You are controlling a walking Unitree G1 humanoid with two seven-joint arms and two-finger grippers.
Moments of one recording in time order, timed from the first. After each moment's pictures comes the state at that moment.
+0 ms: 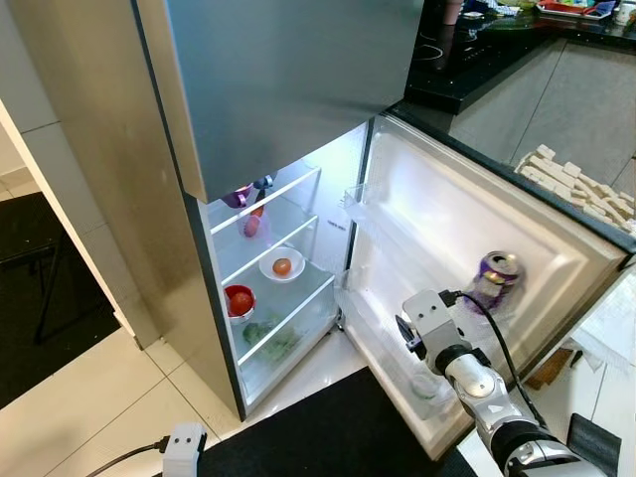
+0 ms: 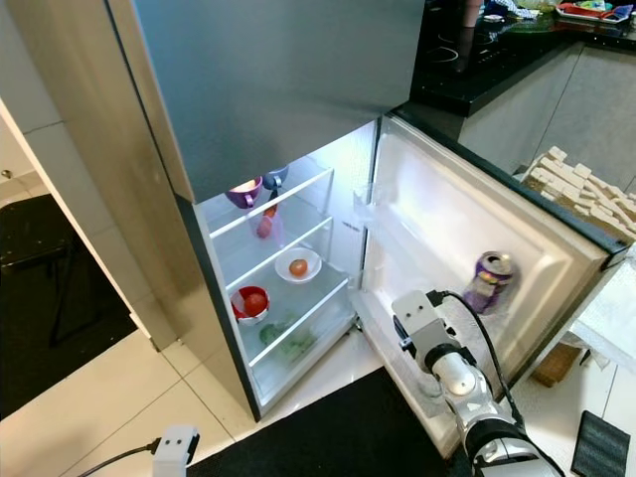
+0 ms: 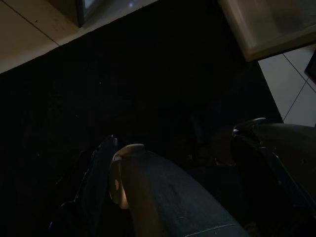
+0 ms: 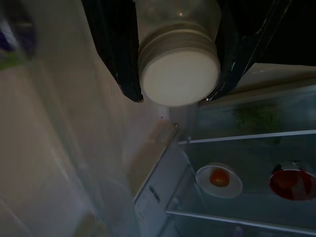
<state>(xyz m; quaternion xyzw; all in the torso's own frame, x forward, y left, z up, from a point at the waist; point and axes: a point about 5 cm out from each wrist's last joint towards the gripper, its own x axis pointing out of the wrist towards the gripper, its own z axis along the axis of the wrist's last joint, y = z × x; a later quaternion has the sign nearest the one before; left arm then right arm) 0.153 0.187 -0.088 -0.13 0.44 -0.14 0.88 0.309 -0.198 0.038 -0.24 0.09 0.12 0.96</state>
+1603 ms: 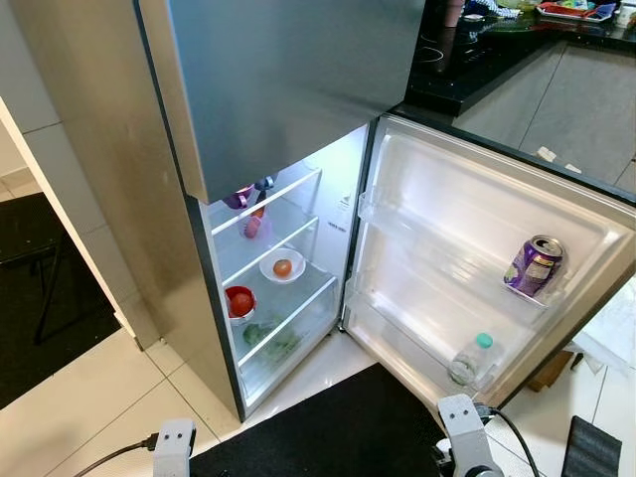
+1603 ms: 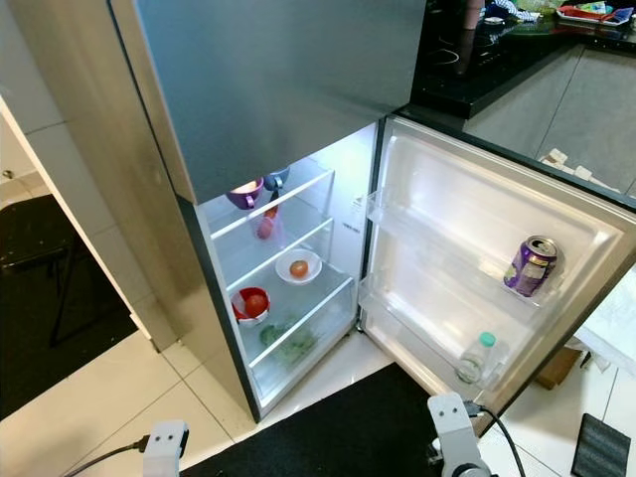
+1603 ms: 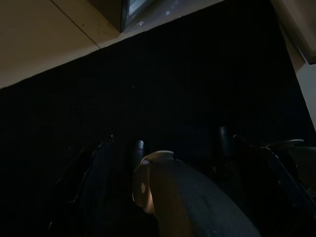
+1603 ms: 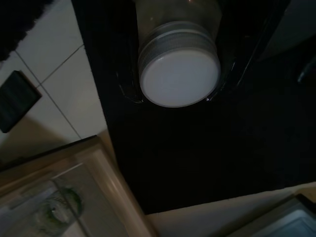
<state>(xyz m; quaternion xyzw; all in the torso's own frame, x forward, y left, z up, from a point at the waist) 0.158 0.196 -0.088 -0.11 0.44 -0.06 0.89 0.189 -0.227 -0.068 -0.11 0.39 0.03 0.91</state>
